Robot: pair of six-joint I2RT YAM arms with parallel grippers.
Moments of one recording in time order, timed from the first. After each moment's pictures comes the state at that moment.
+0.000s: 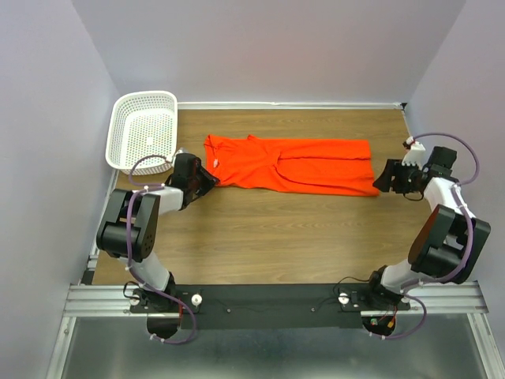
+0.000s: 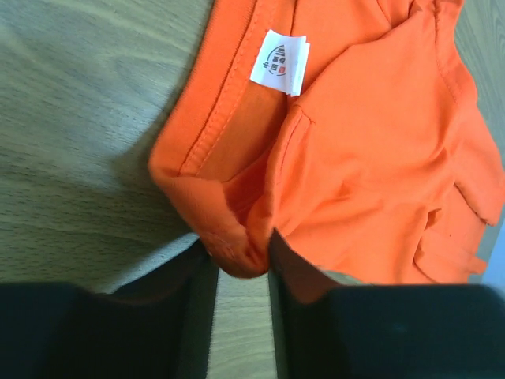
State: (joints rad) left arm -0.20 1.67 0.72 0.26 0.11 -0.93; right arm -0.45 1.49 0.94 -0.38 -0.61 -0.31
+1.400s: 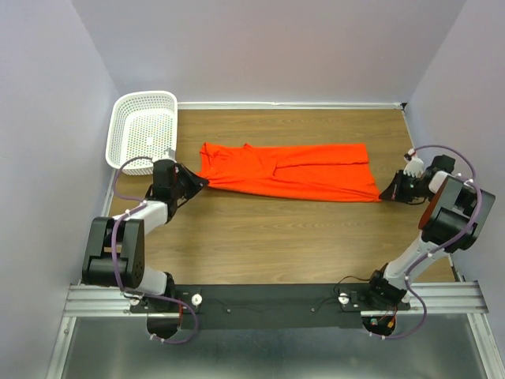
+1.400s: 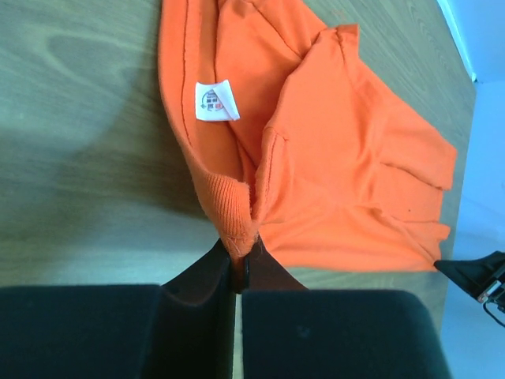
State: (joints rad) left arm -0.07 1.46 0.59 0.32 0.28 -0.81; right arm -0.55 1.82 1.05 -0.46 -0.67 -0.34
